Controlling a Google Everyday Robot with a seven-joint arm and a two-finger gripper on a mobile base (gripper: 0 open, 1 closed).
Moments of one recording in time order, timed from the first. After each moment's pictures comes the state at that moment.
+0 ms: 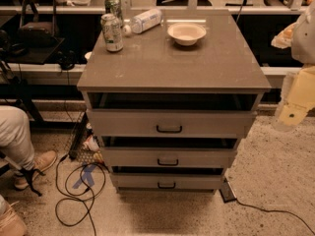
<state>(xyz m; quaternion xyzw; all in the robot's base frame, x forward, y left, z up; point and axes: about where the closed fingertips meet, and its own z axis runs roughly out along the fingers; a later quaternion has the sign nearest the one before) 0.438 -0.217 0.976 -0.60 0.78 -0.03 0.16</state>
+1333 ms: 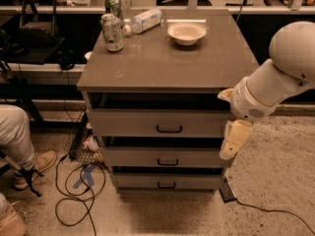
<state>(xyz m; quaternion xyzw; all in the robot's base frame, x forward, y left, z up) 0.496 -0.170 0.793 -0.64 0.74 0.08 0.18</state>
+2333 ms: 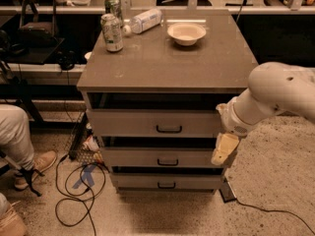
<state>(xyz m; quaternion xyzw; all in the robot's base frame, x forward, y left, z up) 0.529 -0.185 0.713 -0.62 0.77 0.04 0.18</state>
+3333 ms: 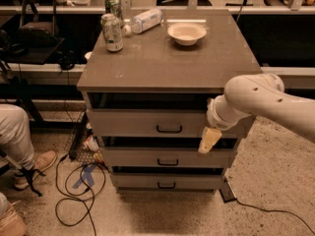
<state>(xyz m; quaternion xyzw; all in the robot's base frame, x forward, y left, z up) 0.599 -0.172 0.670 -0.61 0.76 -0.03 0.23</state>
